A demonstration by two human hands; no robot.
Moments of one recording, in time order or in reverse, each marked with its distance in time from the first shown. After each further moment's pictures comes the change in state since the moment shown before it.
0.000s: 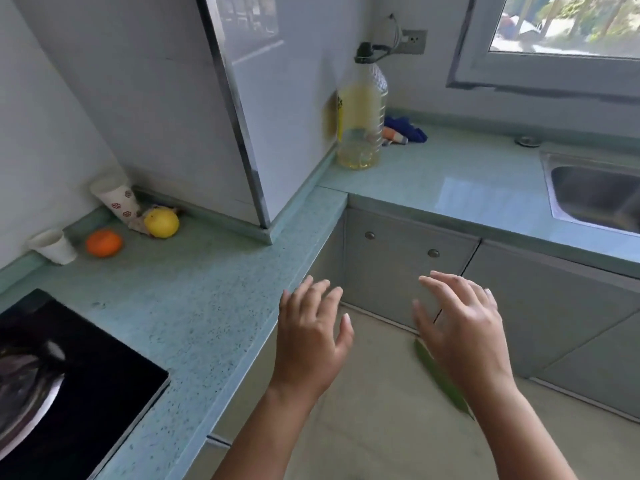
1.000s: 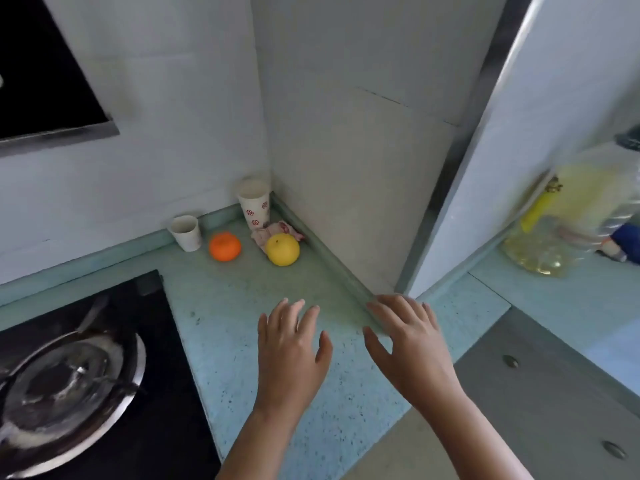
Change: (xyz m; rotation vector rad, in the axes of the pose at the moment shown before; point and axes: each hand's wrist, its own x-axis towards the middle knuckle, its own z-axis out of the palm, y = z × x) left_hand 0.093 -0.235 -0.010 0.282 0.085 -0.547; right_hand 0.180 -0.184 0.230 0.243 -0.385 -0.586
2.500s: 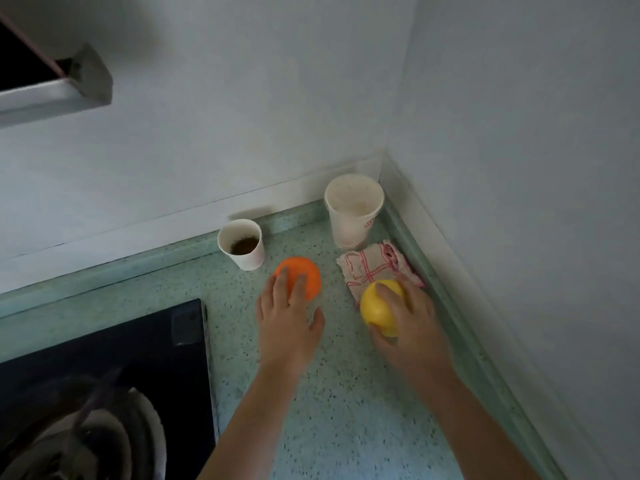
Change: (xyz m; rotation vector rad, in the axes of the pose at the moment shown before) left_hand 0.173 -0.235 0.131 0.145 -0.104 -0.374; right_hand 0.220 -0.004 0.270 0.250 -0.308 -0.005
